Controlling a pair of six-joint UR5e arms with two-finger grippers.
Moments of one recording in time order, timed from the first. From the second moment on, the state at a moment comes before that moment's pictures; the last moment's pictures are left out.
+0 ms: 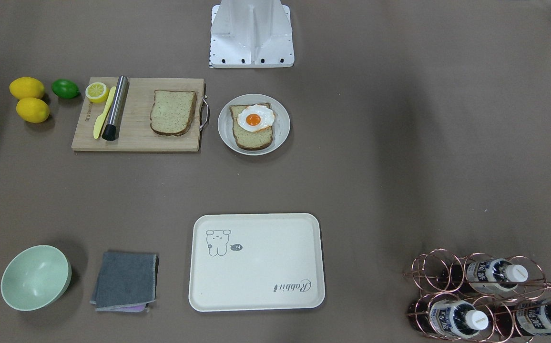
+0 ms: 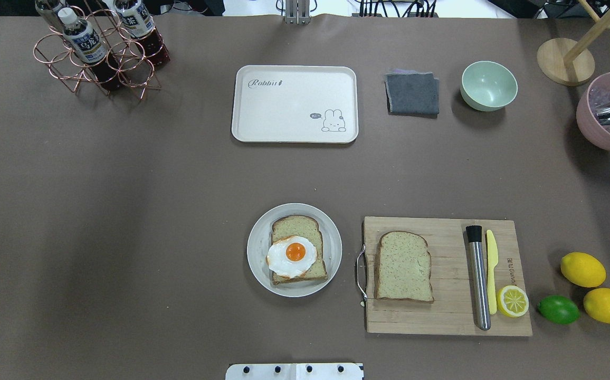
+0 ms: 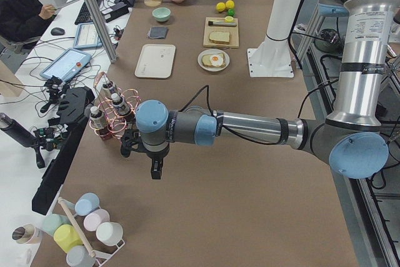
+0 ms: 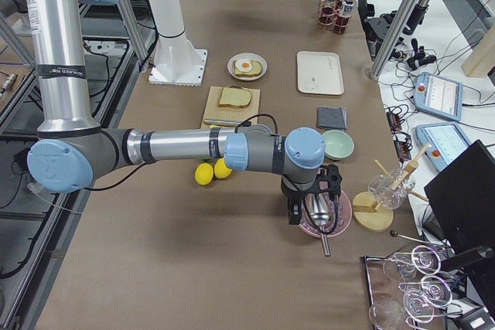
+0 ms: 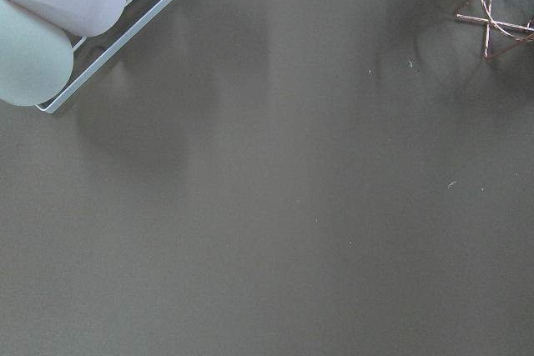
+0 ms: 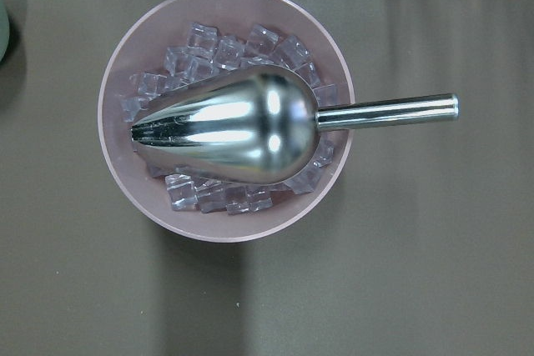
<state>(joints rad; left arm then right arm) -1.61 -1.63 -1.63 -1.57 -2.41 -0.08 1.65 -1.50 1.61 -1.68 2.39 -0.06</state>
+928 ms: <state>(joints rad) -1.61 -1.63 -1.62 -1.58 -2.42 -0.08 1.64 -1.51 1.61 -1.68 2.39 -0.06</state>
